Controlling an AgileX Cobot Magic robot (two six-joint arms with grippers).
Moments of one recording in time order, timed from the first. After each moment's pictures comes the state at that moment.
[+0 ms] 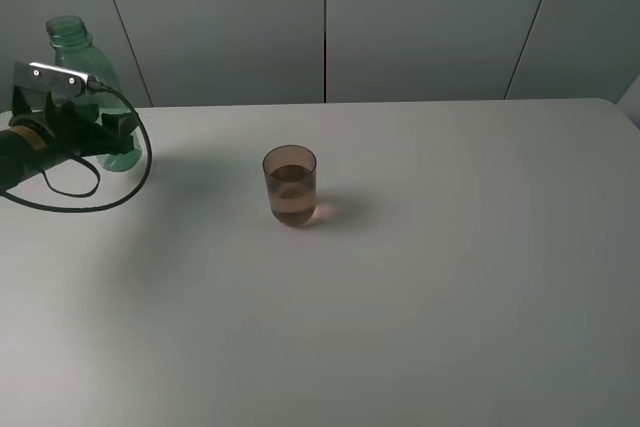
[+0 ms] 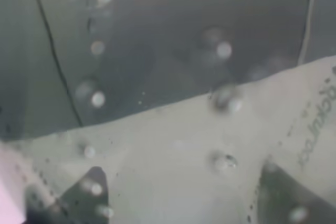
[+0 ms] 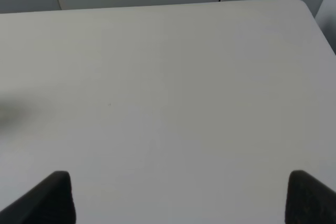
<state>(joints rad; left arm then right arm) 0.07 2.09 -0.76 0.37 -0.98 -0.07 -0.04 0.00 -0.50 0.02 1.10 0.01</state>
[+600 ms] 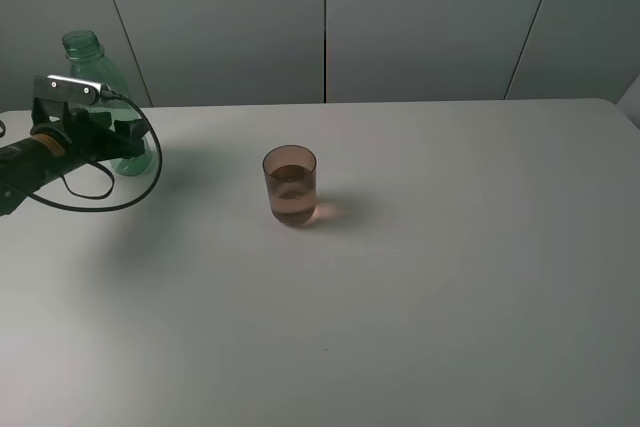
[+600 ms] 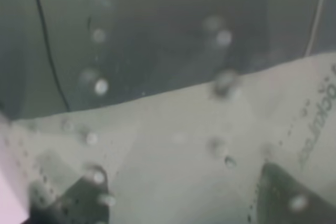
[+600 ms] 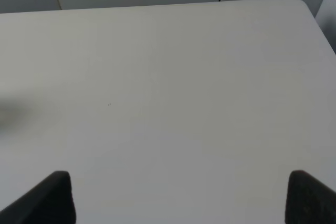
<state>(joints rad) 0.07 2.21 -0.85 0.37 -1.02 -0.10 -0.04 0.00 -0.50 0.02 1.10 0.01</state>
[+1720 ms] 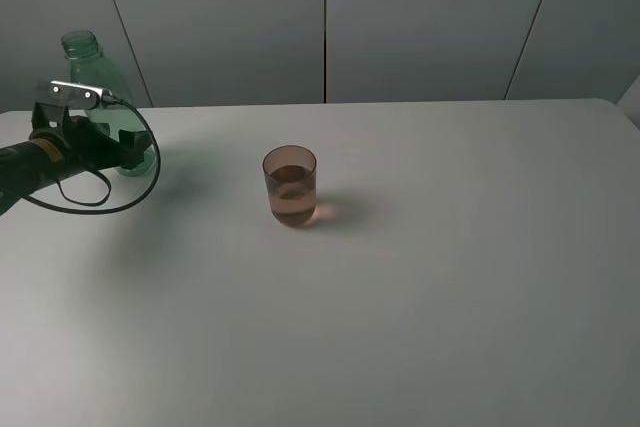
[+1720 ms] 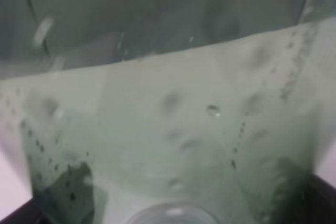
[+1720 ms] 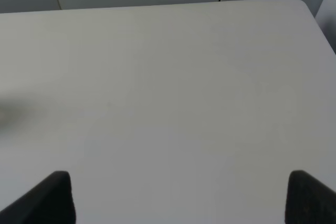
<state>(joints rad) 0.07 2.15 -0.81 0.40 -0.92 -0.13 -0.04 0.00 -0.50 0.02 1.10 0.01</state>
